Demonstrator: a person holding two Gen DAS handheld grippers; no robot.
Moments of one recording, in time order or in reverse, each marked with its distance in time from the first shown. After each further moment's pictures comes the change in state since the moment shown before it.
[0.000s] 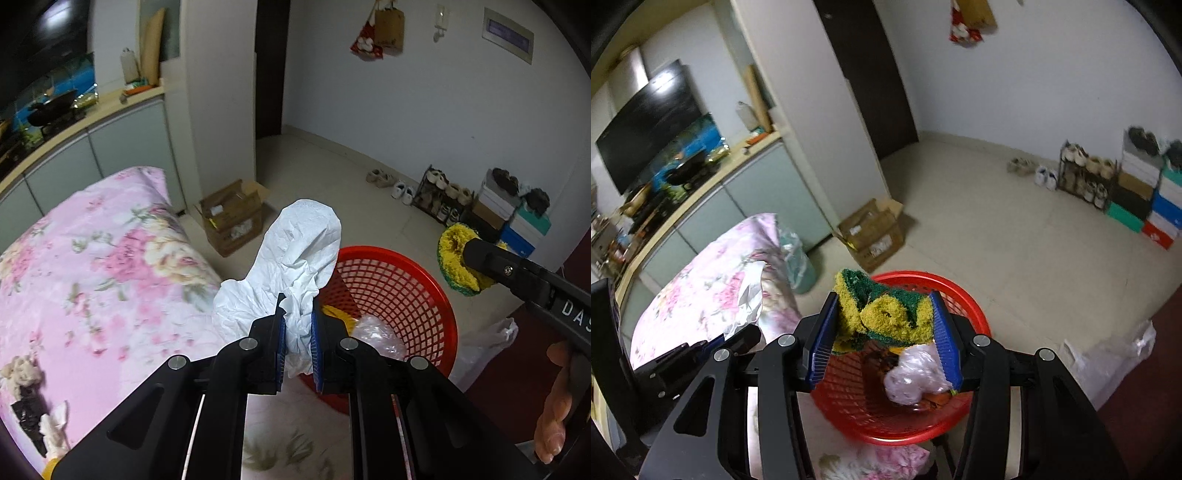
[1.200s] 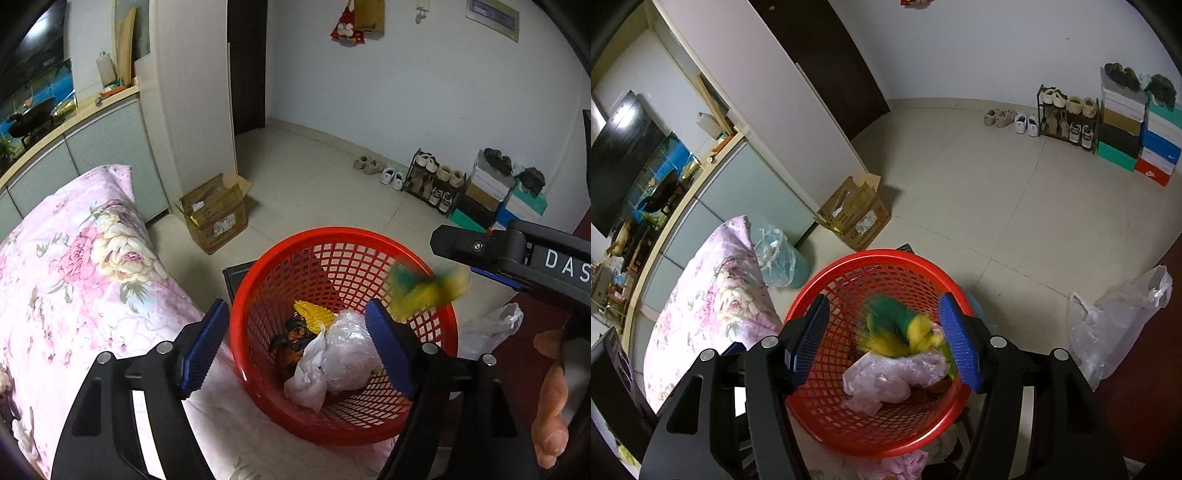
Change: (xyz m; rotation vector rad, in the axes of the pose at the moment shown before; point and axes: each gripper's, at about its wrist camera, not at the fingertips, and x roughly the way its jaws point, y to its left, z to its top) left arm 0.038 -0.040 -0.015 0.052 0.014 -0.015; right arm 0.040 -0.046 0.002 0.182 0.101 0.007
